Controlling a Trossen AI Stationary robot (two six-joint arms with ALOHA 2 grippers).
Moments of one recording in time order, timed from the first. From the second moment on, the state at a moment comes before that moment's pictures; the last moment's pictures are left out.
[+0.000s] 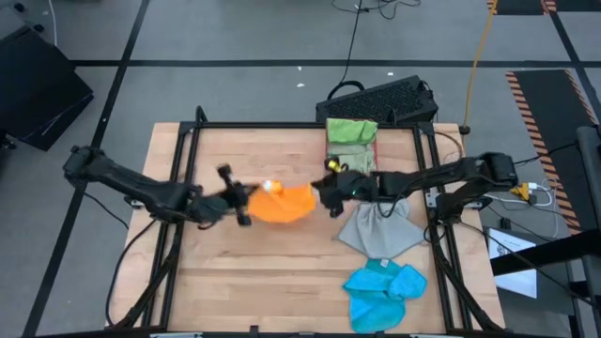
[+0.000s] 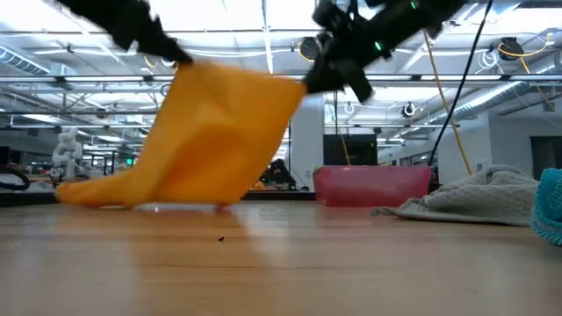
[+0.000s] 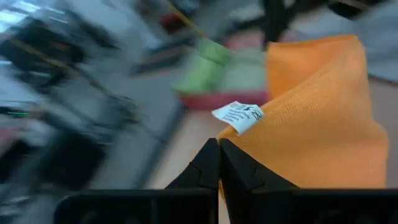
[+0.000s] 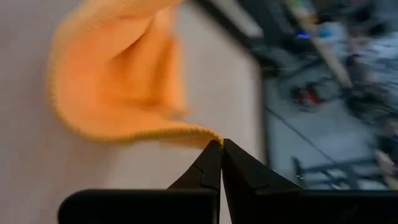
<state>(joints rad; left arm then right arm) -0.30 1.02 0.67 -0.17 -0.86 0.11 -0.01 1.49 0.90 0.10 0.34 -0.66</state>
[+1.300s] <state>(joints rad) -0.65 1.15 0.76 -0.27 -0.32 -0.52 0.33 1.41 0.96 -0.21 0.23 0.06</state>
